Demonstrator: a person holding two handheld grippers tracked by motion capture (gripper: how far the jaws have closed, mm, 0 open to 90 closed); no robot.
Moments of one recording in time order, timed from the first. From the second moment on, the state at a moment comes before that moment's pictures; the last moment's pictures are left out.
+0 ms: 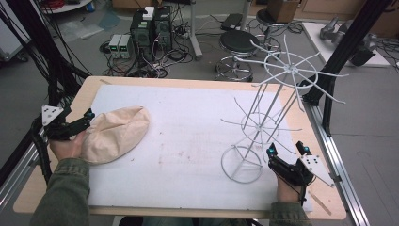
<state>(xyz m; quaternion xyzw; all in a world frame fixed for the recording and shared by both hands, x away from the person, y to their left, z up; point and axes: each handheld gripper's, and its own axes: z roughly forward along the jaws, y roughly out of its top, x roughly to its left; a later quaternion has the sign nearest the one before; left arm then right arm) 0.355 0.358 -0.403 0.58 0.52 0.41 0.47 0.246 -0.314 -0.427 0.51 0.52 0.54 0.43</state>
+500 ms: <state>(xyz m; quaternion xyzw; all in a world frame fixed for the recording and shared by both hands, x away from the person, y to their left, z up) 0.385 0.358 -0.415 0.67 0.54 0.33 0.40 0.246 -0.314 -0.427 0.51 0.52 0.54 0.43</state>
